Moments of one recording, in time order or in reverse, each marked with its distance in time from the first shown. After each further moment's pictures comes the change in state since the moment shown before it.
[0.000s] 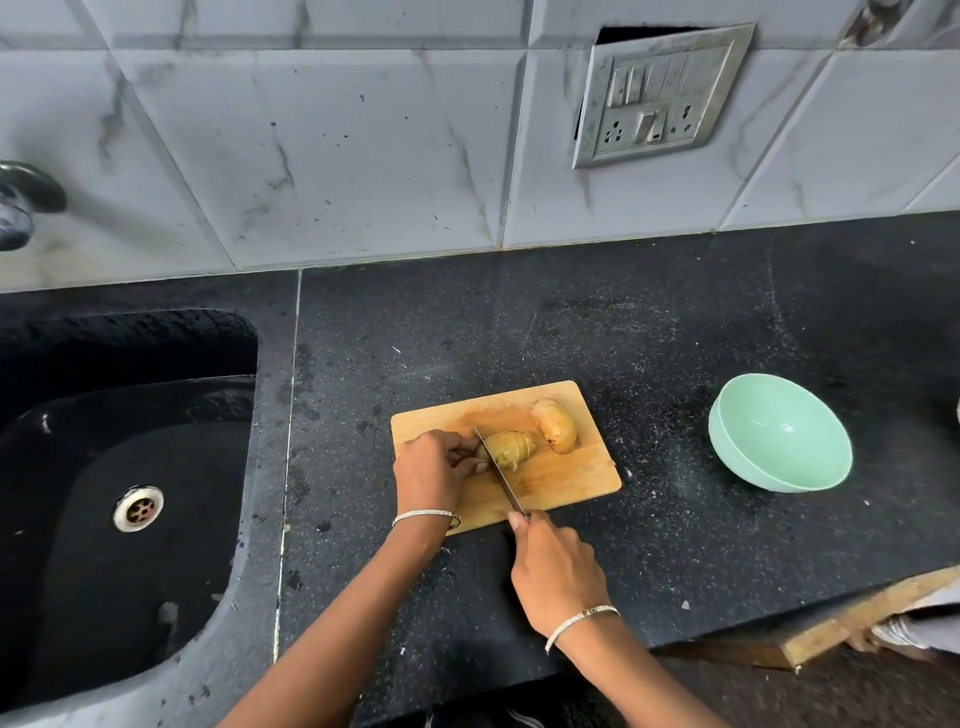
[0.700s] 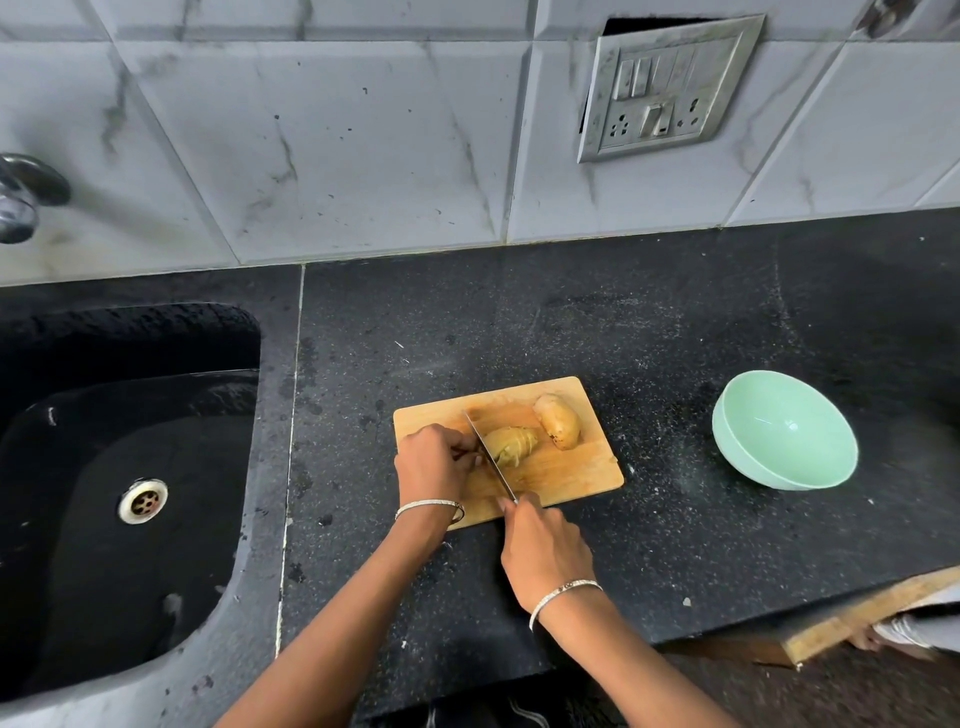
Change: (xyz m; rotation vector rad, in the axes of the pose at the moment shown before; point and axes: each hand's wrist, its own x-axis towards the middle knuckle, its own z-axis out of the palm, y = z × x) left_hand 0.003 0.001 0.001 0.126 0.009 -0.038; right_hand 0.014 -0.013 0.005 -0.082 0.039 -0.035
